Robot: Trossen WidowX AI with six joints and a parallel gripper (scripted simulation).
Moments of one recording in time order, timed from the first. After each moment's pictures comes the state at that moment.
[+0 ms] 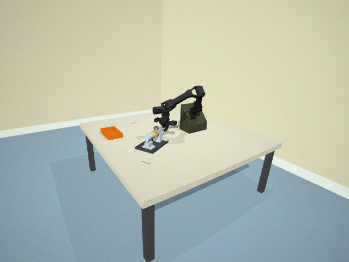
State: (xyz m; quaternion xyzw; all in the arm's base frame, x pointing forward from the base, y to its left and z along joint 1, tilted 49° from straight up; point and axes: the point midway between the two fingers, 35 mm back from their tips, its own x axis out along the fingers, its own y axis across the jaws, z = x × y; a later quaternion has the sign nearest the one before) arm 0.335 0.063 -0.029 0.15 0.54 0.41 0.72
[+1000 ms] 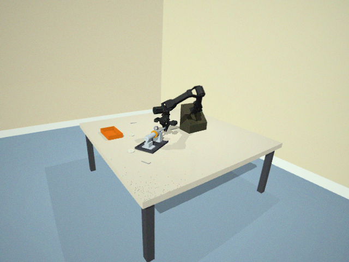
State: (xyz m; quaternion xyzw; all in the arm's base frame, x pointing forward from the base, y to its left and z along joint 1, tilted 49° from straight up) arm 0.332 0.063 -0.031 0.15 0.54 0.41 0.72
